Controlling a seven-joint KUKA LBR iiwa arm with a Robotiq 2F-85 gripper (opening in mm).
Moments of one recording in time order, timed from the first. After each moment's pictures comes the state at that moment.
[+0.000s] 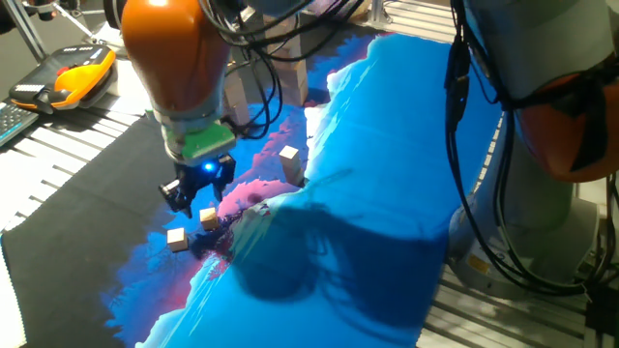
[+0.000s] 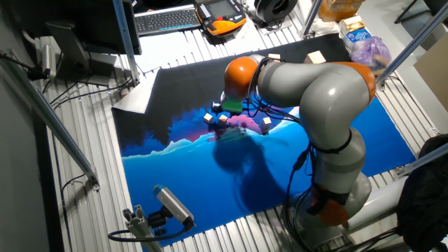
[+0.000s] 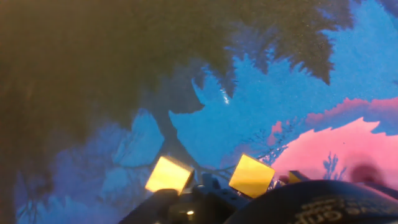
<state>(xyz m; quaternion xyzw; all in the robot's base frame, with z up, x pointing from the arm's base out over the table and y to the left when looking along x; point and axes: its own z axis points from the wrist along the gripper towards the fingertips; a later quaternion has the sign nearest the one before) 0.529 0.194 0.070 0.22 0.97 0.03 0.07</state>
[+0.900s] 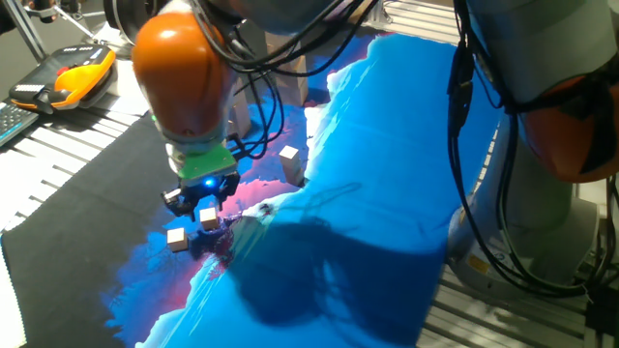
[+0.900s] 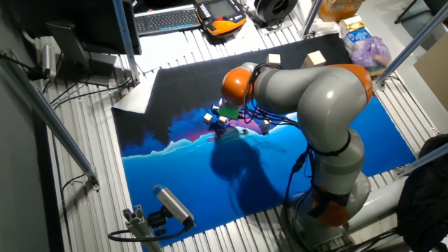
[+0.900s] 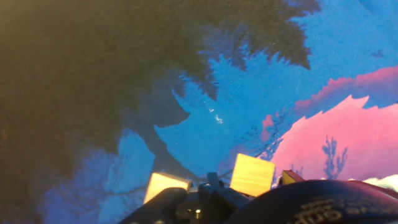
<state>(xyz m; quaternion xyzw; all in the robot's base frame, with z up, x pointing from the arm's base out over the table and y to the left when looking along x) 0.528 0.199 0.061 0.30 0.95 0.01 0.10</state>
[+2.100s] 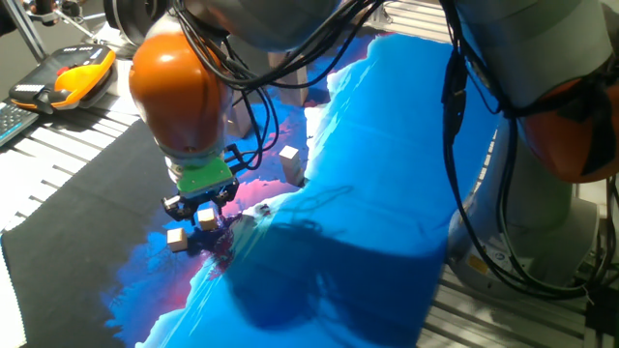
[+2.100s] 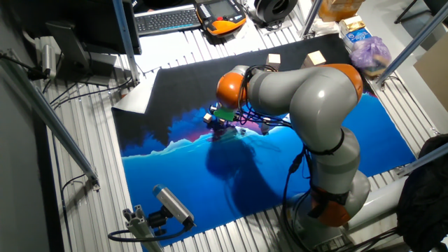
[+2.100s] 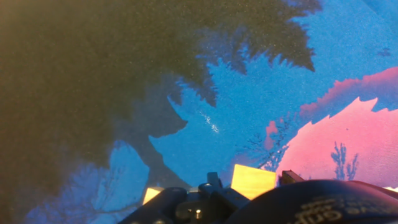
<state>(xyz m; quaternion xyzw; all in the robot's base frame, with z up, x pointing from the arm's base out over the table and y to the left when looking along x) 0.535 0.195 0.042 0.30 0.95 0.00 0.11</state>
